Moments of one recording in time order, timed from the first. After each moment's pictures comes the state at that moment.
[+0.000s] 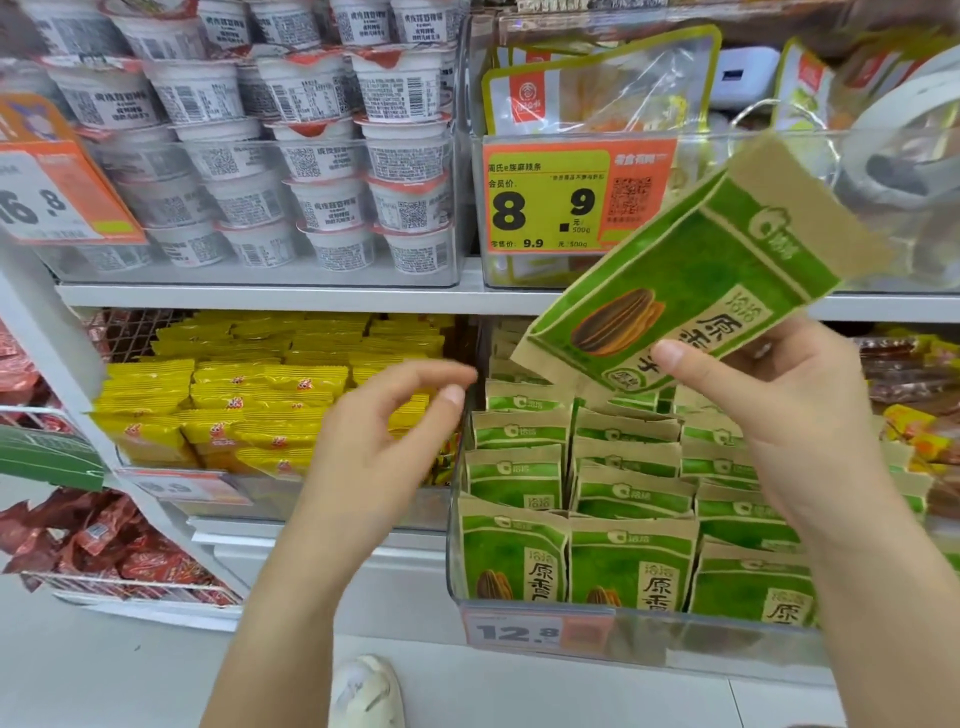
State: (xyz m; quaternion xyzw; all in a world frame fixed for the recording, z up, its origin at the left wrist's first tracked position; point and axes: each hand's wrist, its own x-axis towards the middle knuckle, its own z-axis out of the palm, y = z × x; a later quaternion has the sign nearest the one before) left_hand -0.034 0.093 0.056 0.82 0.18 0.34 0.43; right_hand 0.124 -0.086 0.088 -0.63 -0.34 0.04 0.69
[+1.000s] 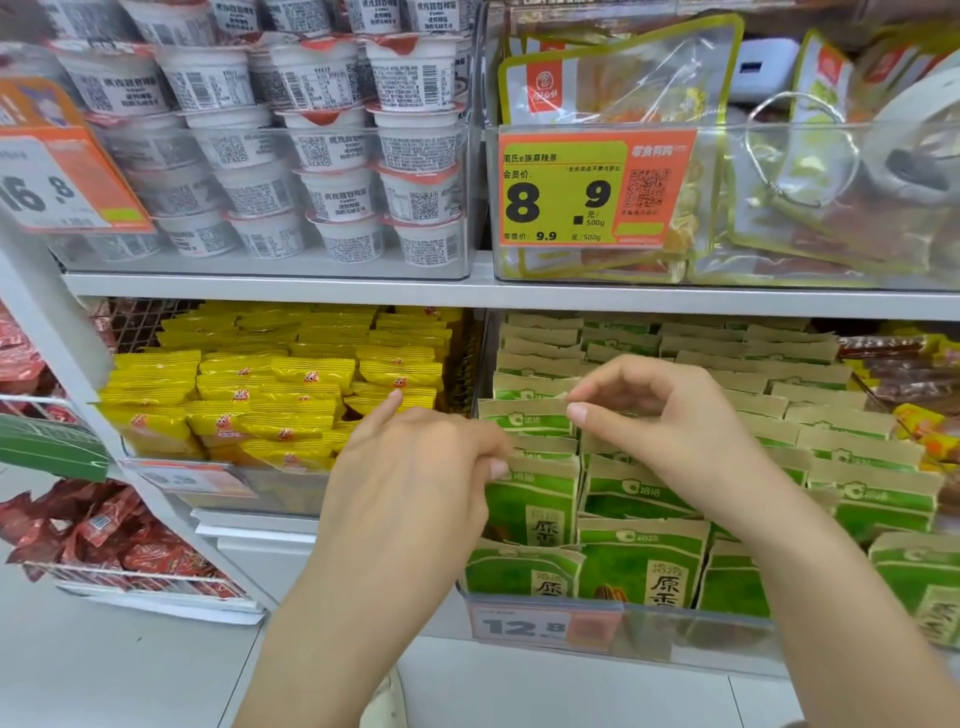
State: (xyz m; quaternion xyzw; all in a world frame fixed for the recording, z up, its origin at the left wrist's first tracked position) left_hand -0.042 0.055 0.077 0.95 0.22 0.18 0.09; right_hand 0.119 -0.060 0.061 -0.75 -0.41 0.14 0.49
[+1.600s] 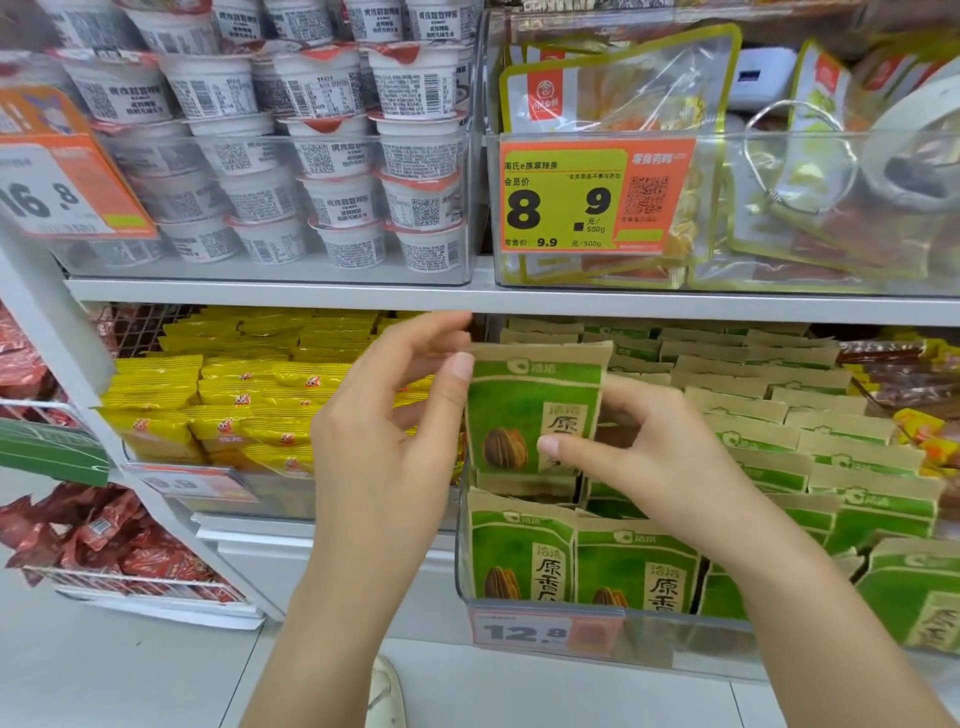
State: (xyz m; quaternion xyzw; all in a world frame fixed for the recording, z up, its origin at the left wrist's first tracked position) left_hand -0.034 0.064 0.072 0.76 0.17 0.49 0.39; right_hand 0.103 -0.056 0.063 -0.73 -0.47 0.15 0.48
